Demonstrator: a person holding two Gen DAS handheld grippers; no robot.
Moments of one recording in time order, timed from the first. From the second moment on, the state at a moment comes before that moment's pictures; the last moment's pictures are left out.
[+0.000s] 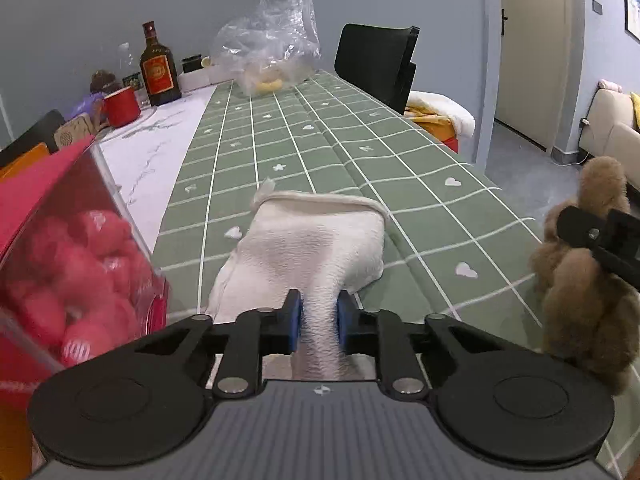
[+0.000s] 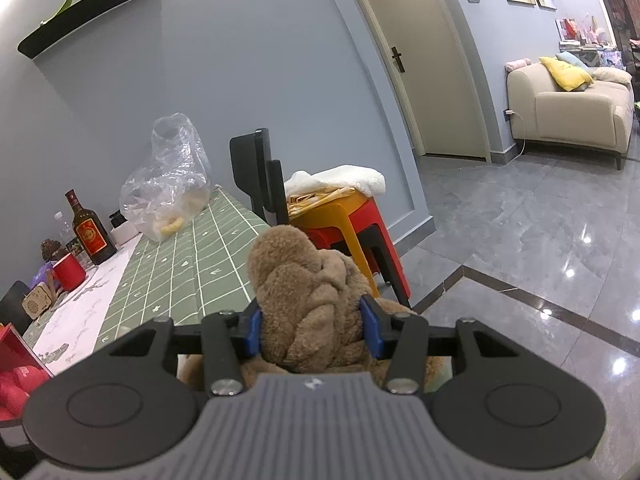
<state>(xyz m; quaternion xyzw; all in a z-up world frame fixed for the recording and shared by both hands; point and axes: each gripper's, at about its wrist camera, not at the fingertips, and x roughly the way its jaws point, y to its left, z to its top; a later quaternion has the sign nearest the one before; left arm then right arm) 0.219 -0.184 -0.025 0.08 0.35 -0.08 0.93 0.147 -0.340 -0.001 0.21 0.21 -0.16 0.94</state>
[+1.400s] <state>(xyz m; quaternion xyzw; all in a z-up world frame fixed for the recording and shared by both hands) 0.070 0.138 0.163 -0.08 0.19 0.00 0.98 0.149 -0.044 0.121 0.11 0.15 0.23 0.96</state>
